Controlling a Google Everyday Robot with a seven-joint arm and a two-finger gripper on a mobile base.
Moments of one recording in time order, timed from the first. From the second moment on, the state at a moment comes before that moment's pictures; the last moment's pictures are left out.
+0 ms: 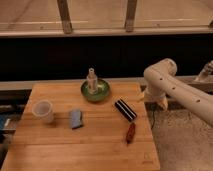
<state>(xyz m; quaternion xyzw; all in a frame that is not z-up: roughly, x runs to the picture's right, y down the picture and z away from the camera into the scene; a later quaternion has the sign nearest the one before) 0.251 0.086 0.770 -0.12 0.28 0.78 0.54</state>
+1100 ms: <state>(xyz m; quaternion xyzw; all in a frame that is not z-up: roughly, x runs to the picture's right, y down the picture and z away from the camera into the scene) 0.236 0.047 0.779 -0.04 0.22 0.72 0.65</state>
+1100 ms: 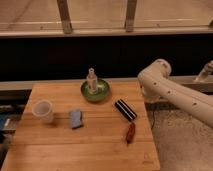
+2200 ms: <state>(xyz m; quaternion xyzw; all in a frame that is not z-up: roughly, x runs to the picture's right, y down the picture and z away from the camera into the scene) 0.194 0.038 0.830 -0.10 0.23 0.65 0.71</state>
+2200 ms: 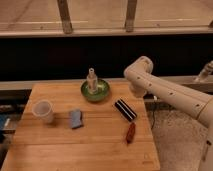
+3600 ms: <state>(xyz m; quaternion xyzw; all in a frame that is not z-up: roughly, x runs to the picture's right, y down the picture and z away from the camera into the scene) 0.199 0.106 0.921 -0.18 0.26 0.65 0.70</state>
